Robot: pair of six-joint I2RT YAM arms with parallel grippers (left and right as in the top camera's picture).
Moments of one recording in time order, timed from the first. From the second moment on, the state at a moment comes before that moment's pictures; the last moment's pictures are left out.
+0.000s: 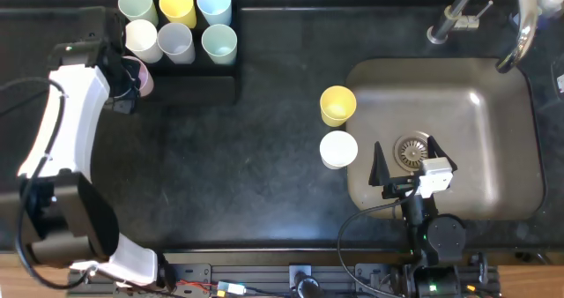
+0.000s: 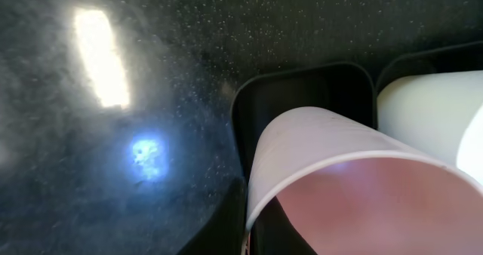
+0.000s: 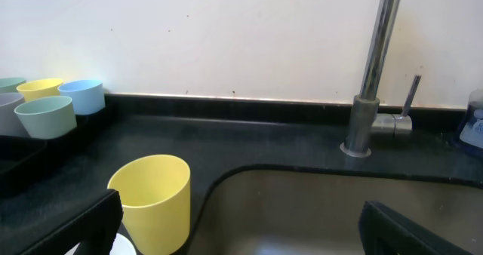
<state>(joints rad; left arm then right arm) 0.11 1.77 1.43 -0.97 -0.19 -1.30 0.08 0.01 0.02 -0.02 -0.06 0.04</state>
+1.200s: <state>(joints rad) 0.06 1.63 1.41 -0.93 -0.24 -1.29 0.08 0.01 0.02 -0.02 -0.06 0.04</state>
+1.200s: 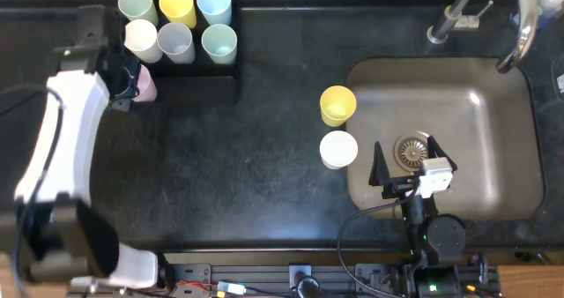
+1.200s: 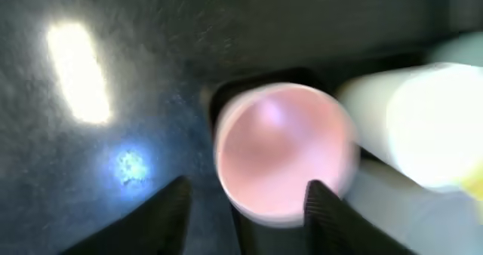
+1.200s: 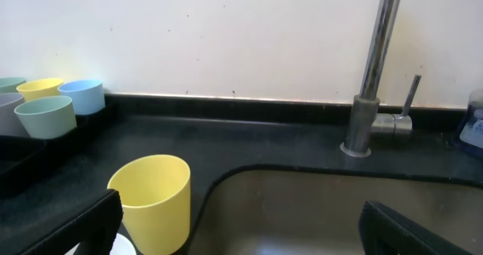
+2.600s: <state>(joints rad) -0.81 2.16 2.07 -1.22 -0.08 -0.80 0.08 0.01 0.02 -0.02 -0.06 0.04</state>
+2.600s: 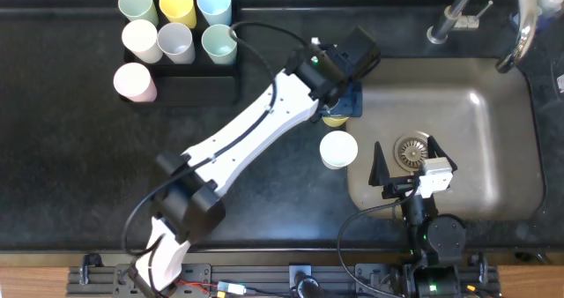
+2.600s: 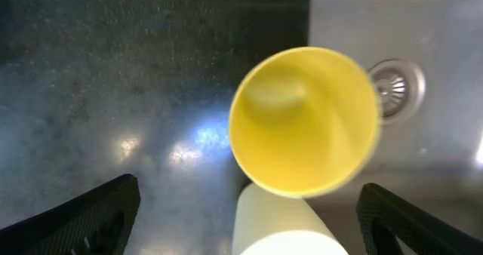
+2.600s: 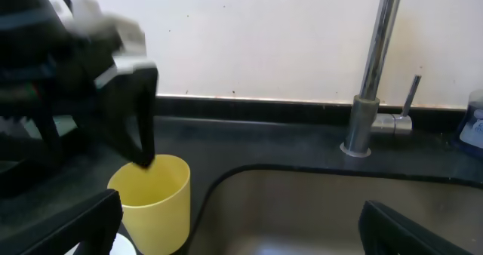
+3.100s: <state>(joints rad) -0.79 2.26 2.07 -1.16 -0.09 -0.82 0.08 0.01 0.02 -0.02 -0.06 0.04</state>
